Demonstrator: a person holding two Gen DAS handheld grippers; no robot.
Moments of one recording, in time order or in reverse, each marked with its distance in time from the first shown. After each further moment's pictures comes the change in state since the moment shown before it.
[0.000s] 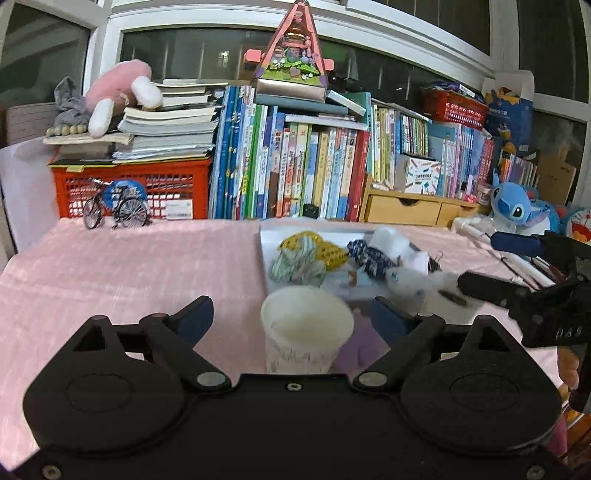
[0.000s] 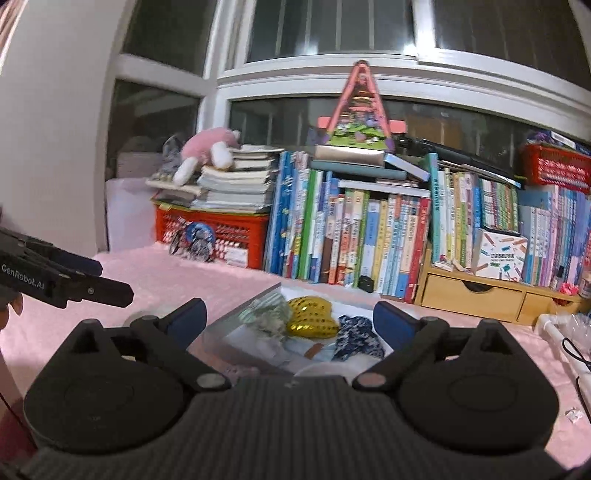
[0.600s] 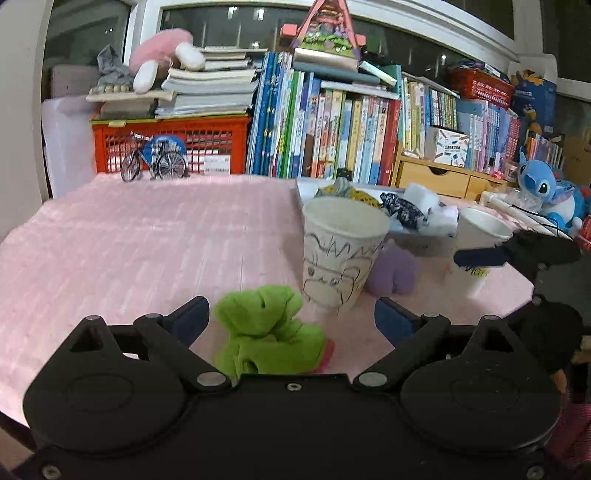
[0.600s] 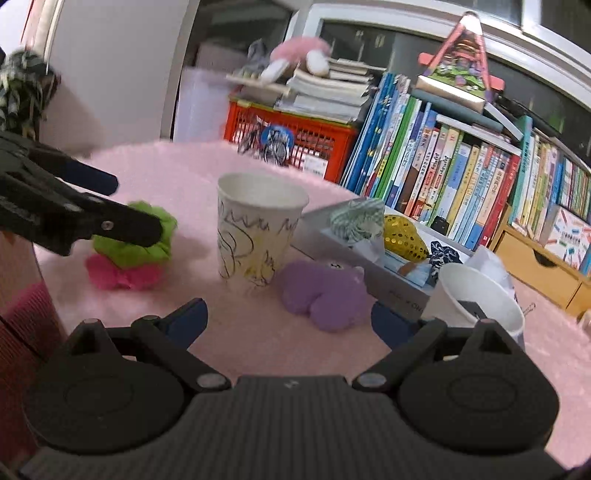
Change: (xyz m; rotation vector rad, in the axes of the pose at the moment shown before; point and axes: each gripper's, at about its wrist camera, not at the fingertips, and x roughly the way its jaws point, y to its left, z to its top) left arm -0.012 0.016 -0.079 -0.043 0.043 0.094; right arm 0.039 0.076 -0.063 -0.220 0.233 0.111
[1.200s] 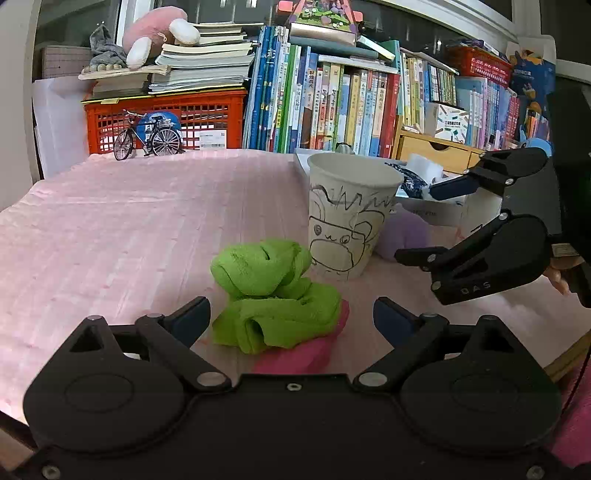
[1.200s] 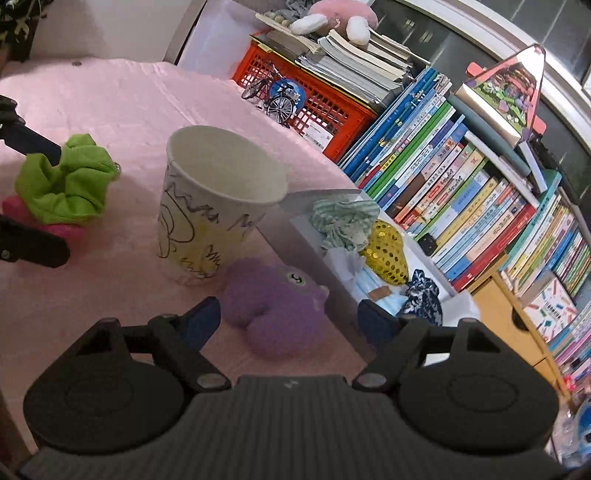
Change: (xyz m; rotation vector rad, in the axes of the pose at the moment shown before) left arm 0.023 0.002 -0.023 0.021 0.047 -0.008; right arm 0.053 -0.002 0.027 -0.279 0.141 -0.081
